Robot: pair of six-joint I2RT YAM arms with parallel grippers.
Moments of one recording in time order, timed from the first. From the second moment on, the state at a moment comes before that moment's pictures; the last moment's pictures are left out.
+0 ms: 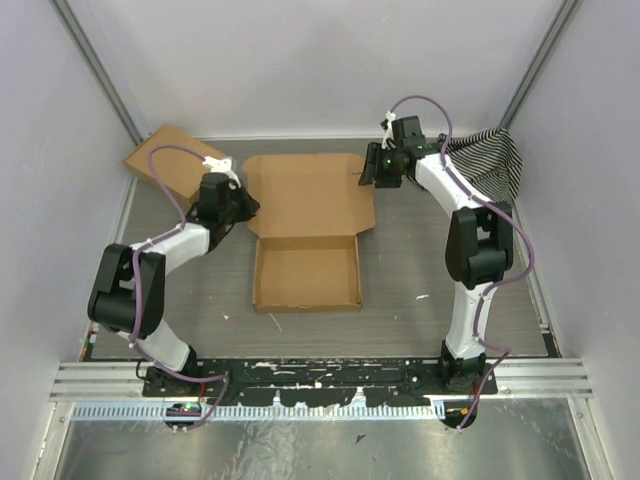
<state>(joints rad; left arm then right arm) -0.26 1.66 0.94 0.18 0.07 -0.44 0.22 2.02 1.71 -0.56 -0.26 0.30</state>
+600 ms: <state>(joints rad) -0.27 1.55 0.64 0.80 0.13 -0.44 0.21 1.98 1.75 -0.57 -0.43 0.19</state>
